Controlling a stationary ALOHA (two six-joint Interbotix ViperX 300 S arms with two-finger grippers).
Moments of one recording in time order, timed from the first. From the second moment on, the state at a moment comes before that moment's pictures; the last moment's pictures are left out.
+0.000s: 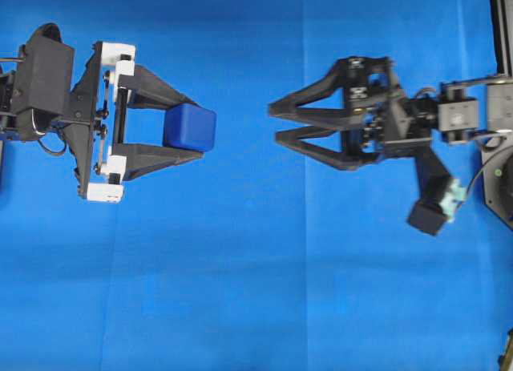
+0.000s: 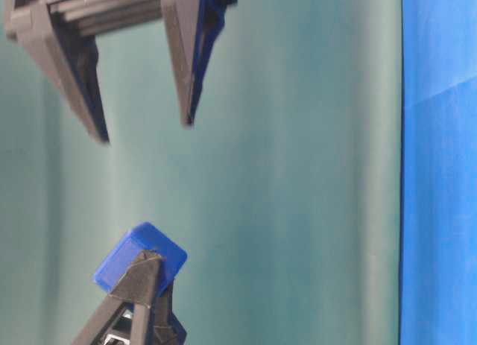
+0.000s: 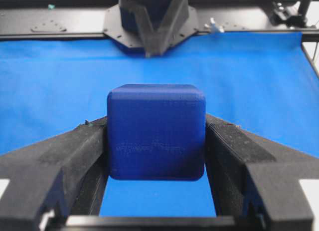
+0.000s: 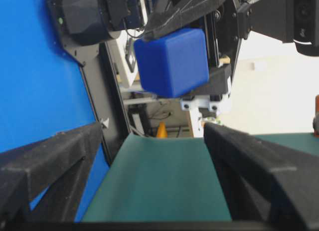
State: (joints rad) left arm -0.02 -0.44 0.79 0.01 -0.21 0.01; right arm -0.05 -0.35 0.74 -0.46 -0.34 -0.78
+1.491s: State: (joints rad) left arm -0.02 -0.45 0.79 0.01 -0.21 -0.02; right arm -0.02 -0.08 0.45 -0.48 -0.28 -0.77
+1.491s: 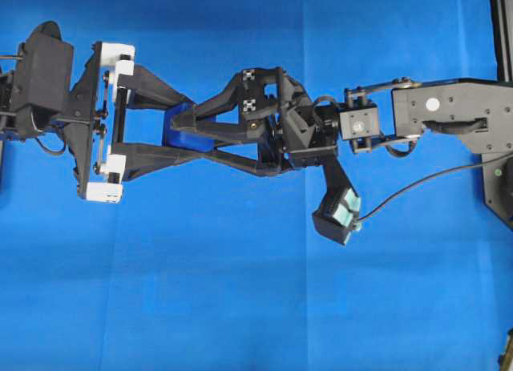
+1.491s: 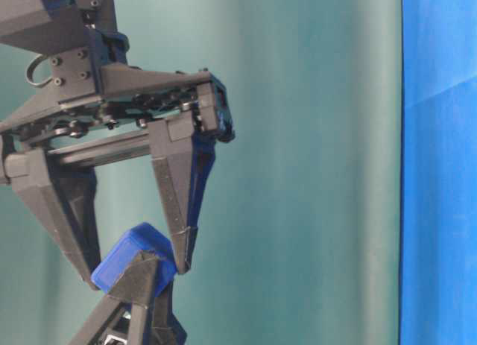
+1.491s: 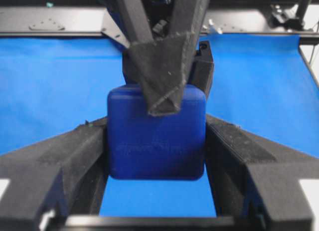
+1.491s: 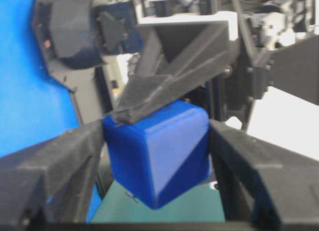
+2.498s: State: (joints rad) left arm -0.03 -0.44 0.79 0.01 -0.21 -0.03; right arm -0.01 -0.08 0.43 -0.48 -0.22 -0.77
